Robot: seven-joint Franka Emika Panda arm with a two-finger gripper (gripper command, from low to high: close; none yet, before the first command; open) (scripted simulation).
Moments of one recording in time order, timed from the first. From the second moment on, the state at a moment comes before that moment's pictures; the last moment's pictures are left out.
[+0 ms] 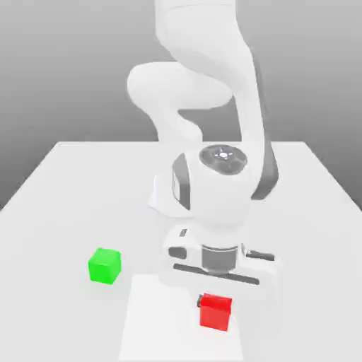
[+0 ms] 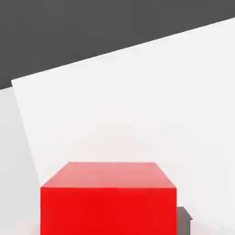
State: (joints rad) arm 0.02 0.27 0.10 -2.64 -0.11 2.91 1.28
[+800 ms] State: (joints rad) arm -0.34 -0.25 -0.18 -2.94 -0.11 2.70 0.95
